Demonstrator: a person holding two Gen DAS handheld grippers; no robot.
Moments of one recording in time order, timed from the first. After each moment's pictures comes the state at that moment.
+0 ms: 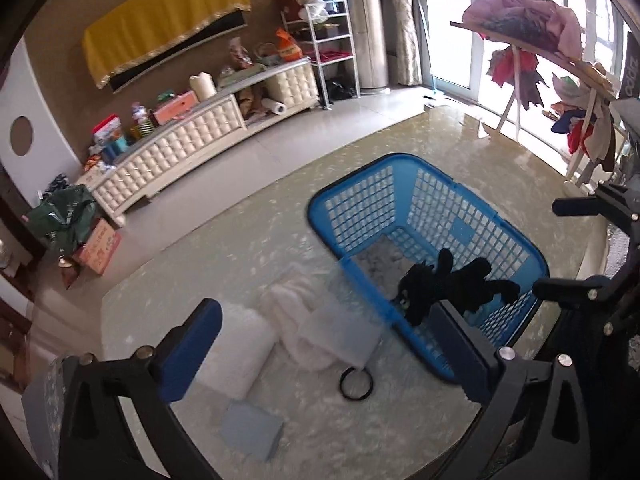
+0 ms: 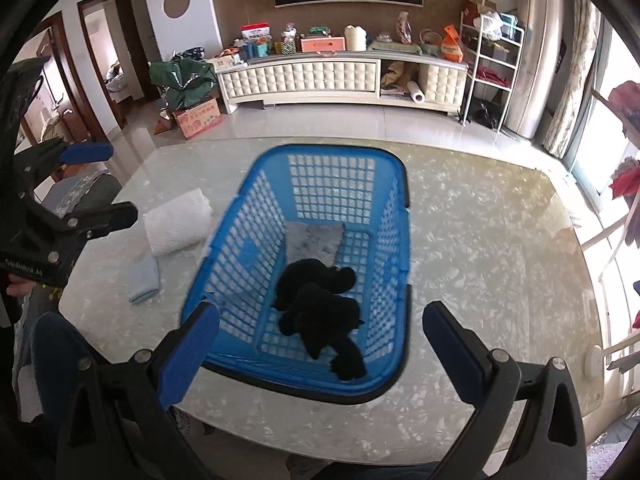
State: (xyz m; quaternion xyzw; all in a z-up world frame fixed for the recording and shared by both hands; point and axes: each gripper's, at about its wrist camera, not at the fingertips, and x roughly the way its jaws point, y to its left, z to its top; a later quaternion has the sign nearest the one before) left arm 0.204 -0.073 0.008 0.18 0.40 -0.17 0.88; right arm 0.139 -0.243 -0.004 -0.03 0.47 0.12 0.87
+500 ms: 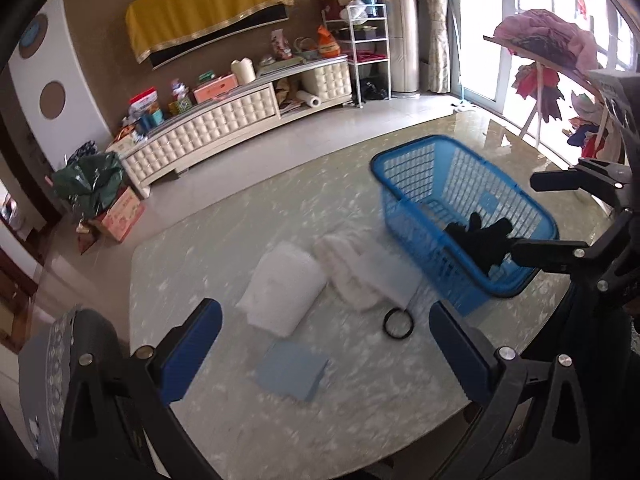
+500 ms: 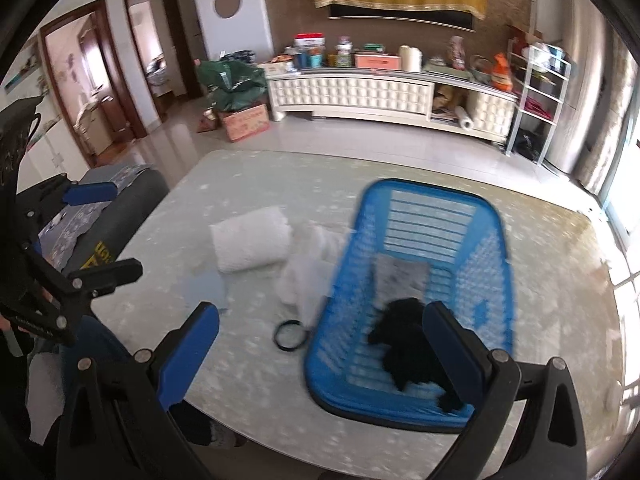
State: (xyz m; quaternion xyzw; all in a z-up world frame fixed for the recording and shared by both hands) left arm 0.155 0.016 0.007 0.14 0.41 -0.13 0.89; right arm 0.149 -0.157 0.000 -0.04 0.45 0.20 0.87
